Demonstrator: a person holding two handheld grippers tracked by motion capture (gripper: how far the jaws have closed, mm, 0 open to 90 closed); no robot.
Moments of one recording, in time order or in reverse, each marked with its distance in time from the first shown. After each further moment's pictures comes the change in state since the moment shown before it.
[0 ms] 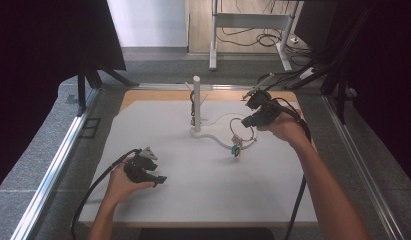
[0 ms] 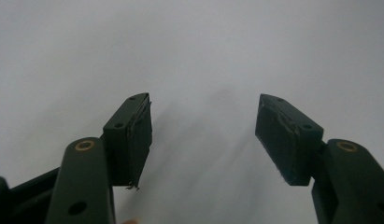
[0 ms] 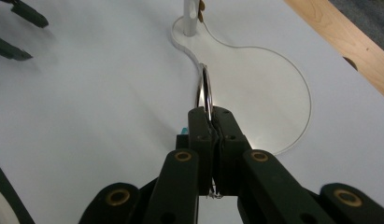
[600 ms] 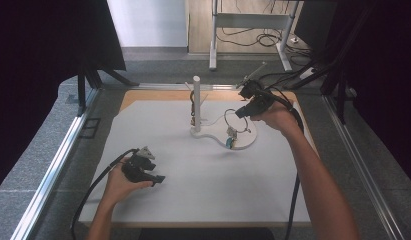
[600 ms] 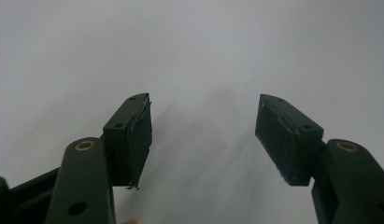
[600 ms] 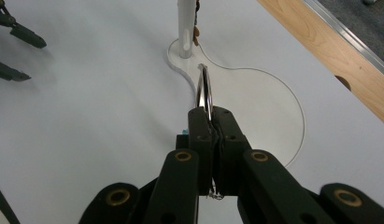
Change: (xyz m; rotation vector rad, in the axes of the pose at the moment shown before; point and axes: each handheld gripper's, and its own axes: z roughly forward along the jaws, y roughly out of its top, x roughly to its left) left arm 0.005 -0.004 -0.003 -0.012 -0.005 -0.021; right arm -0.007 0.030 0.004 -0.007 0.001 0.008
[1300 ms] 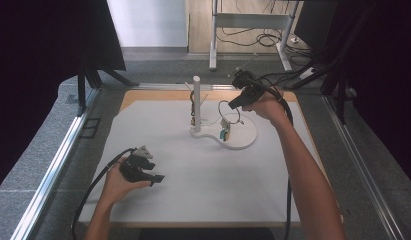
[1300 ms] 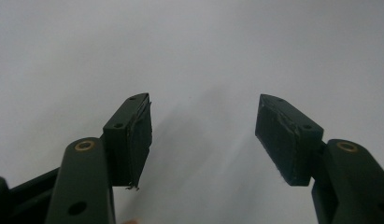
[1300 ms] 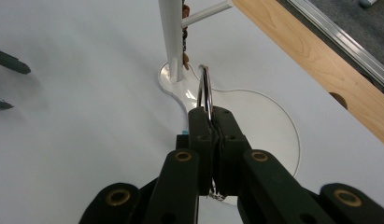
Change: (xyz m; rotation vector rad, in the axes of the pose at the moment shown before) left arm 0.001 -0.001 -0.007 -0.028 -0.015 0.001; right arm -0.013 0.029 0.016 -0.011 0.000 0.021
